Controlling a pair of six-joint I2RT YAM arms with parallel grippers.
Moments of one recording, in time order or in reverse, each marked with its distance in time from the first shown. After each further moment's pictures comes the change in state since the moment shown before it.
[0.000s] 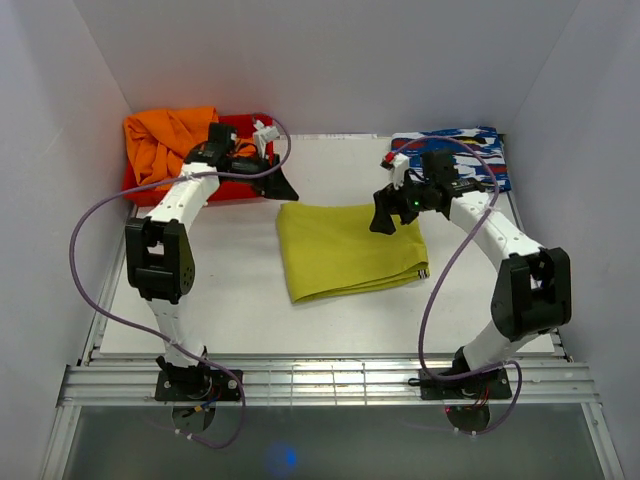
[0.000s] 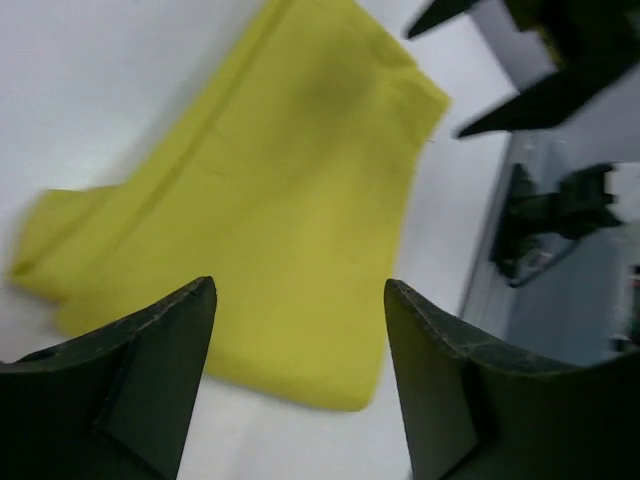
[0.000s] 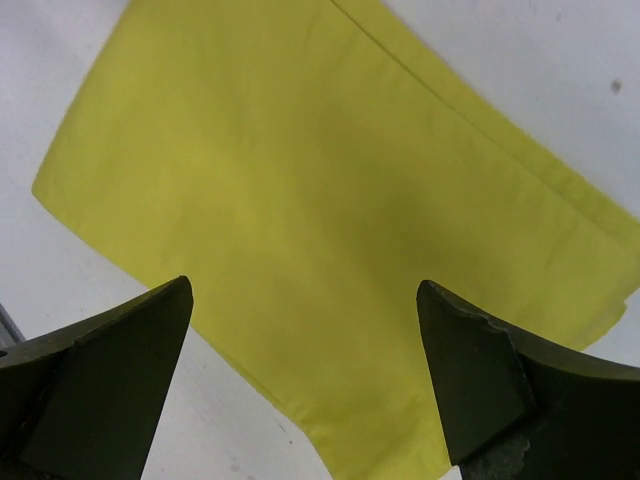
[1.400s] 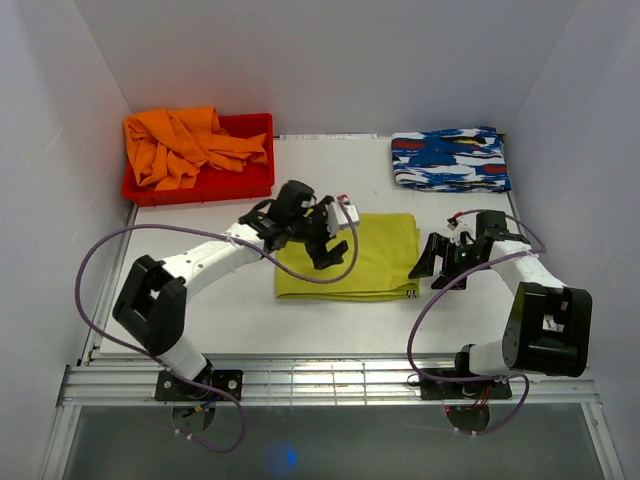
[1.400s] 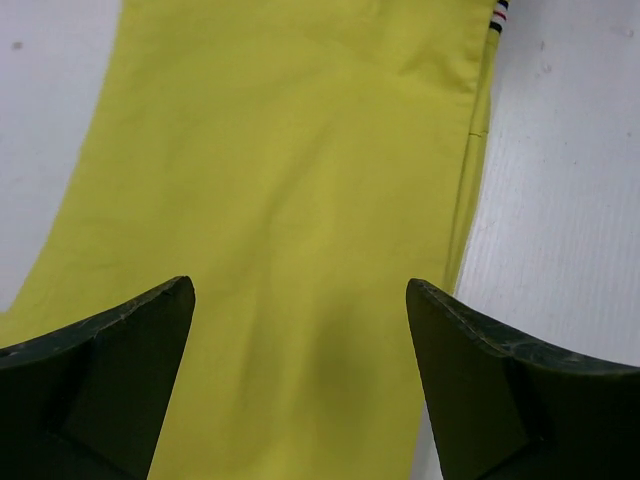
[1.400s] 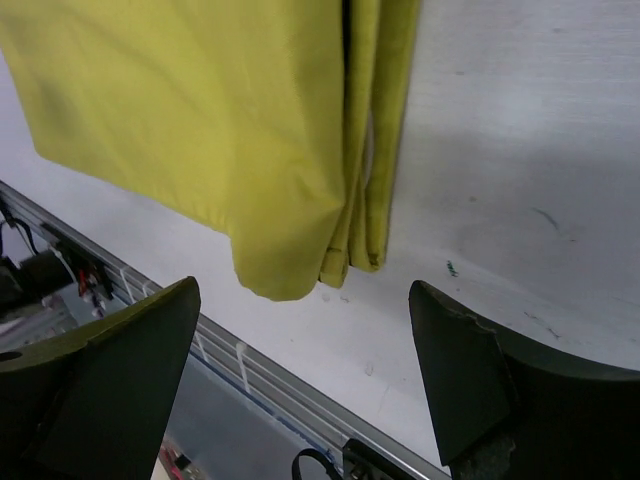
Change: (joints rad) left arm -0.512 -0.373 -0.556 0.395 -0.504 0.311; right arm -0.413 -0.200 -0.520 -0.134 -0.103 0.373
